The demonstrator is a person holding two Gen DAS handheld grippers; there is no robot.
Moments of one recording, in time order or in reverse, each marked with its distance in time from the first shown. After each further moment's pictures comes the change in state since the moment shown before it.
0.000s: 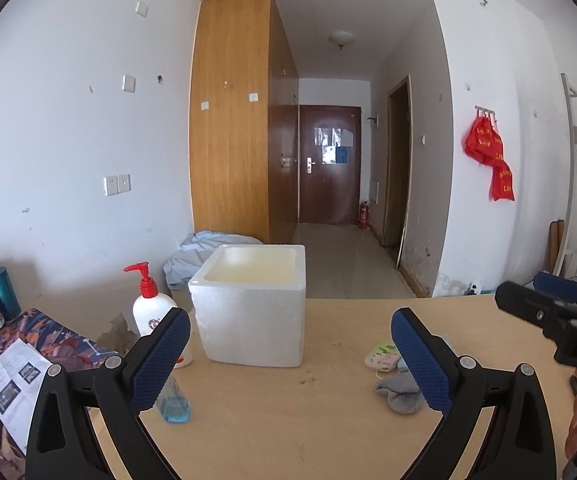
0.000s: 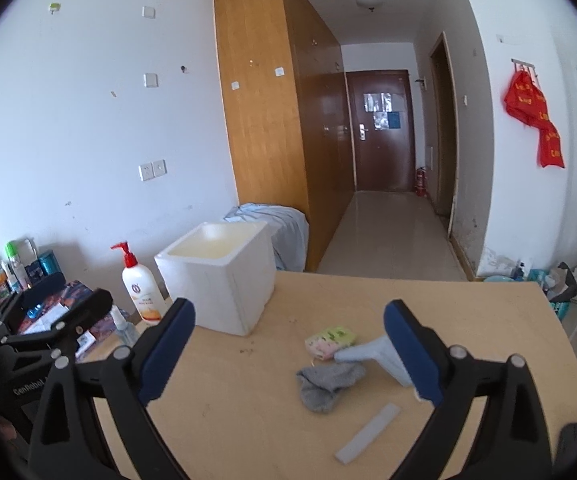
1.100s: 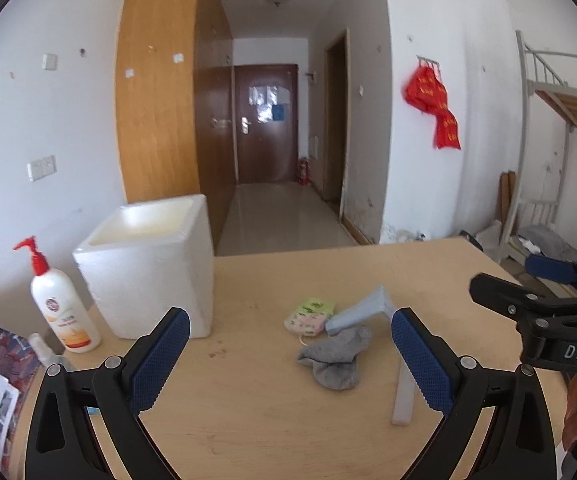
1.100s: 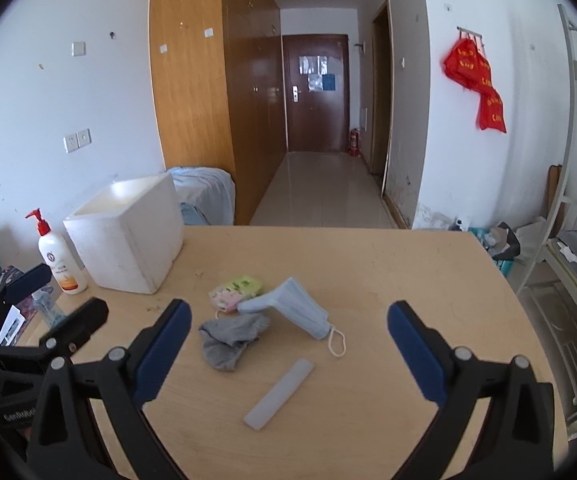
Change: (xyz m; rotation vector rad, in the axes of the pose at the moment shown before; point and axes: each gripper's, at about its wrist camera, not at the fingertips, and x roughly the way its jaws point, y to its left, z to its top) left arm 0.053 -0.079 -0.036 0.087 0.143 -0.206; right arm 0.021 -0.065 -0.032 0.053 0.151 -0.244
